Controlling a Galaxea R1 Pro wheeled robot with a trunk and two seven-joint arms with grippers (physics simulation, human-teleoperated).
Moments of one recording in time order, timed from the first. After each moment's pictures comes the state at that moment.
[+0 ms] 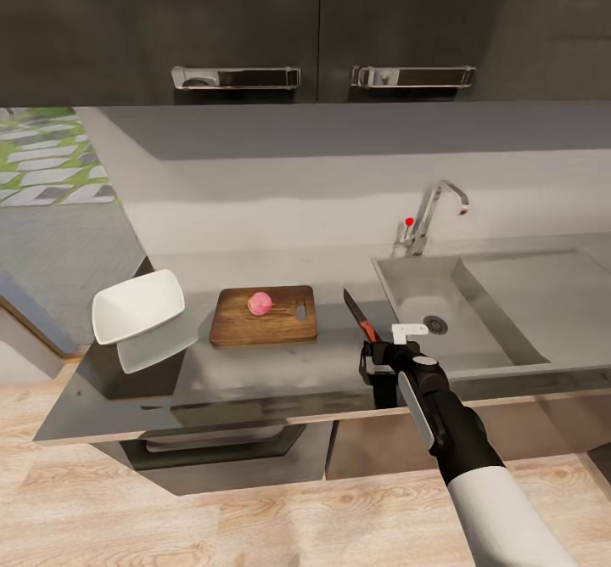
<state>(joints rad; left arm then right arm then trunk) 0.30 0.13 -0.01 -0.57 0.29 -0.22 -0.20 -0.66 0.04 0.09 -1.10 -0.05 0.54 -0.10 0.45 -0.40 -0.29</state>
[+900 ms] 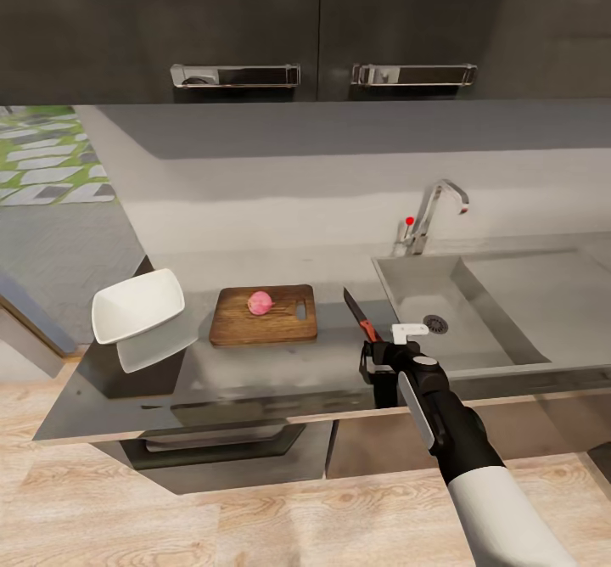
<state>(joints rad) 0.30 0.13 -0.01 -0.57 0.29 -0.22 -0.20 -0.66 0.04 0.09 -1.10 -0.05 0.54 -0.10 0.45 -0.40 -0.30</state>
